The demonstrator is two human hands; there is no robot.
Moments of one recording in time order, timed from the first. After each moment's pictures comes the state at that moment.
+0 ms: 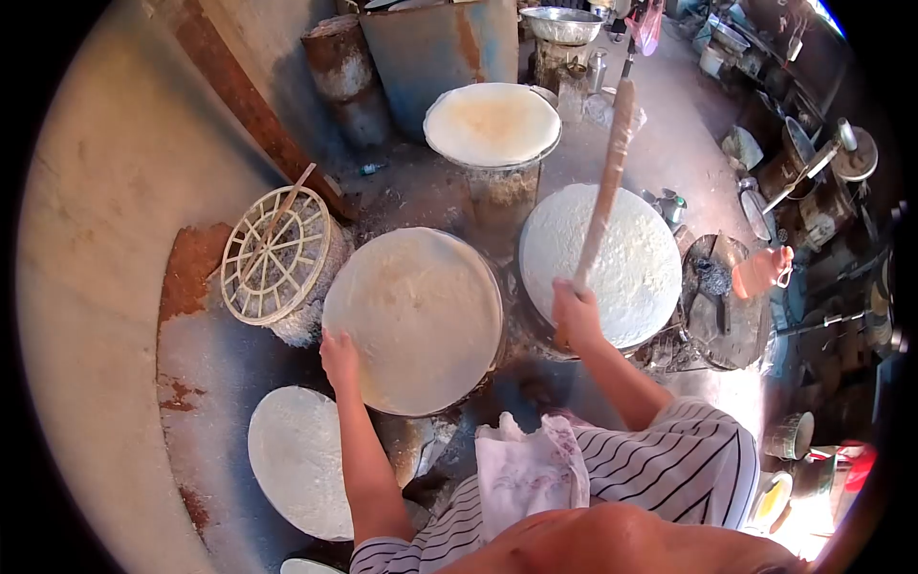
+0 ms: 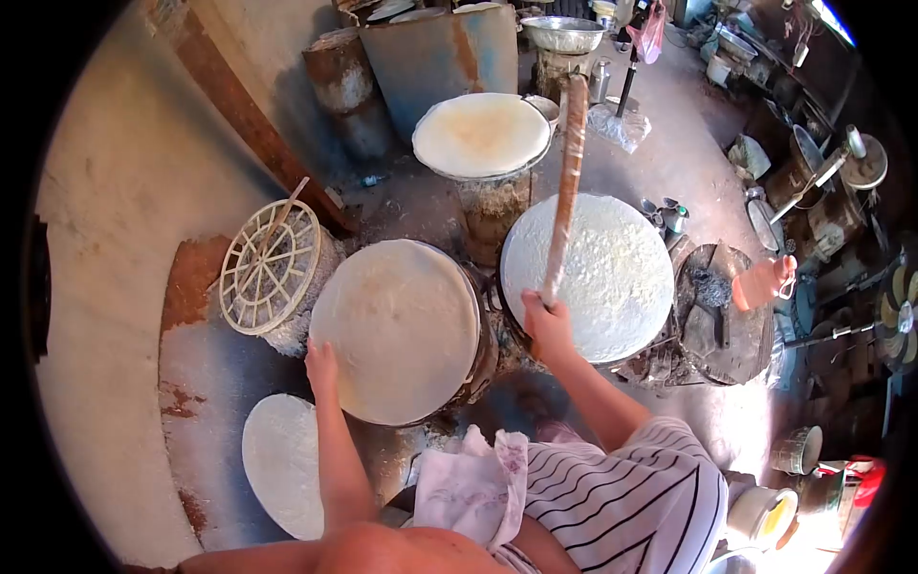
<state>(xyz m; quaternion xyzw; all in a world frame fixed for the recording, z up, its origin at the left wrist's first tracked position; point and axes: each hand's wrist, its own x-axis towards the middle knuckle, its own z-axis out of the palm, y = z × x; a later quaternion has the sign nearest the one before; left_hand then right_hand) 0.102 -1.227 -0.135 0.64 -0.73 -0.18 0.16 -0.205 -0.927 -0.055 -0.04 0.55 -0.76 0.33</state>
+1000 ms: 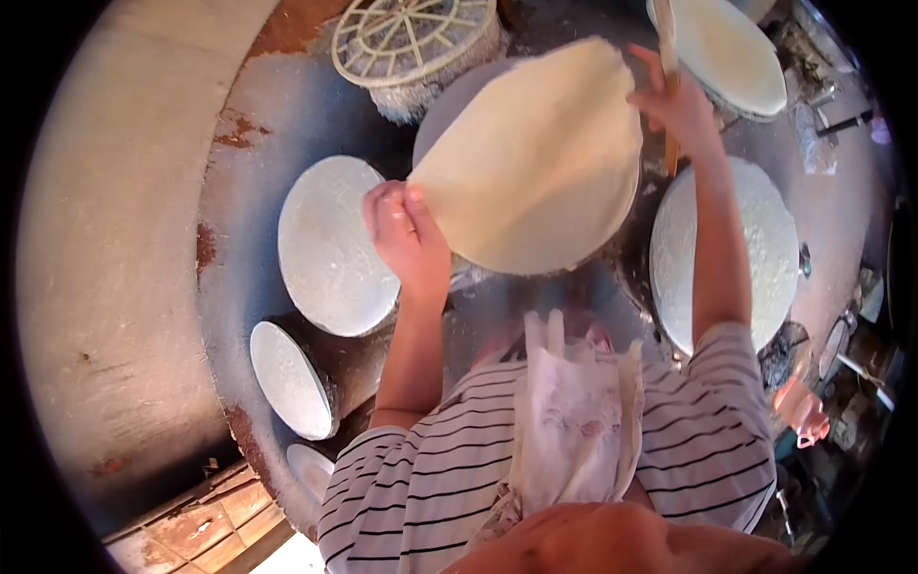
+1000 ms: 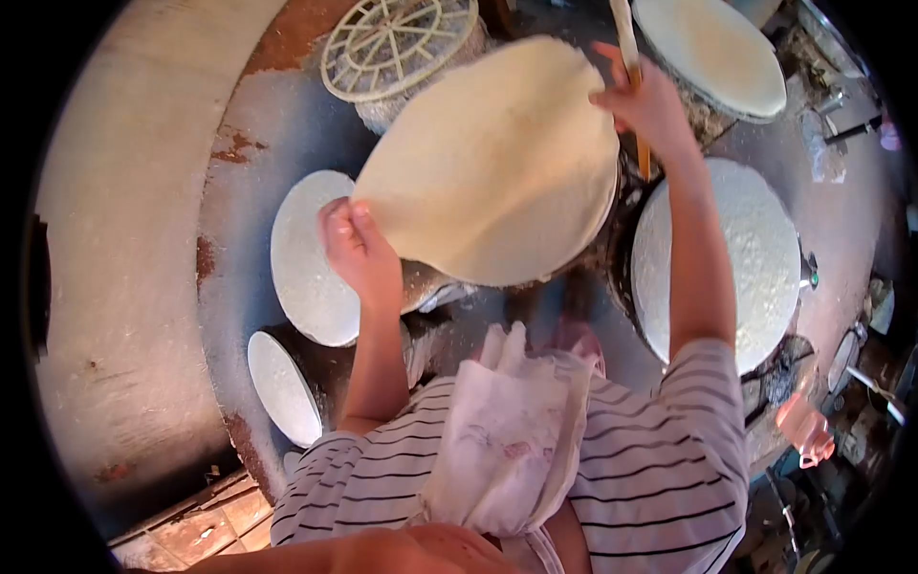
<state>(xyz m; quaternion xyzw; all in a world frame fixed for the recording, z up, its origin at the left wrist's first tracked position) 0.057 -1.068 0.017 0.52 -0.70 0.03 0.49 -0.282 -1.125 0.005 -0.55 0.60 -0.46 0.35</state>
